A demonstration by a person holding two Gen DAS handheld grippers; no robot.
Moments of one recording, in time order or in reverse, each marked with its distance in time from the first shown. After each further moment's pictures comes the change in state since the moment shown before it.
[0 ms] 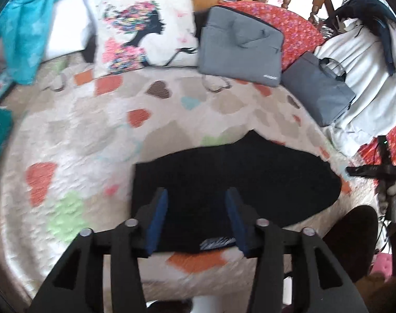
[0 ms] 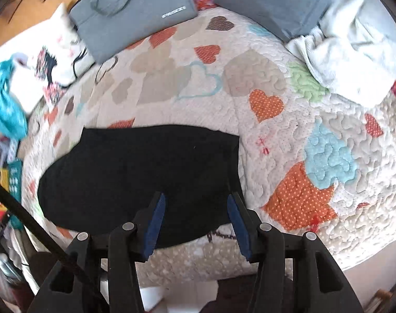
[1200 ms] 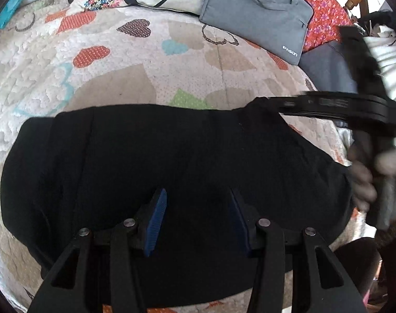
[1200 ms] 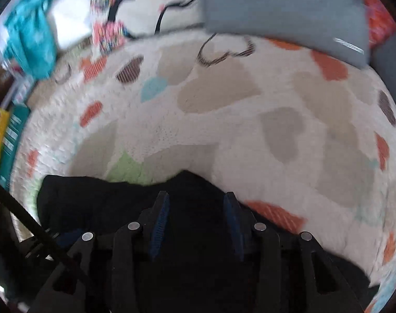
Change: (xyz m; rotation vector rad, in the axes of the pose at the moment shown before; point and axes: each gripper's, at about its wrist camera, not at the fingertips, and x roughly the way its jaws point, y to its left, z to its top) left arm 0.145 -0.020 -0.019 -0.196 0.157 -0.066; right arm 0.158 0.261 0.084 -0.490 0.084 0.013
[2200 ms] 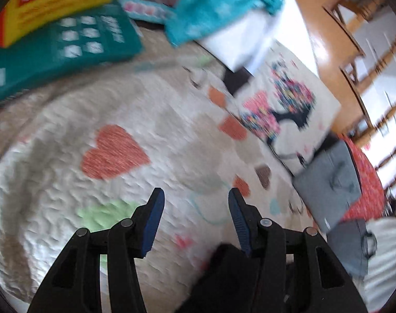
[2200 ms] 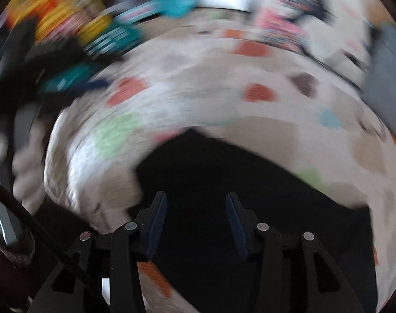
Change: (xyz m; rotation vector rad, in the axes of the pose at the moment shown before) left arm -0.163 0.193 -0.003 -0.666 -0.529 0.153; right arm -0.010 0.239 -0.075 -0.584 -0.084 0.188
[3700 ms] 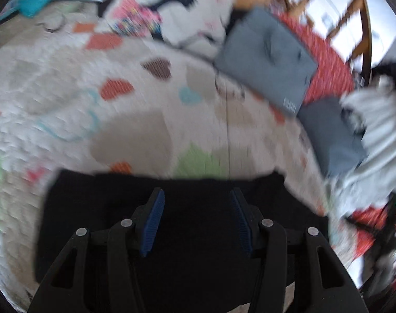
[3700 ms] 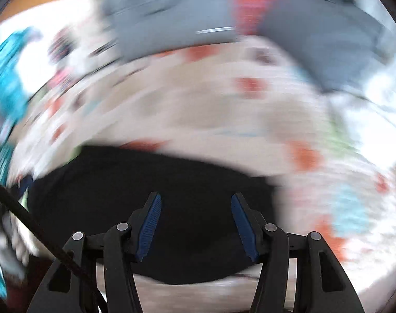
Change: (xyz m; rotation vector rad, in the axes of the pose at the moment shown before) left arm 0.070 -0.146 -0.150 0.534 0.389 -0.209; right arm -0.224 -0.253 -0.264 0.951 -0.065 -0.448
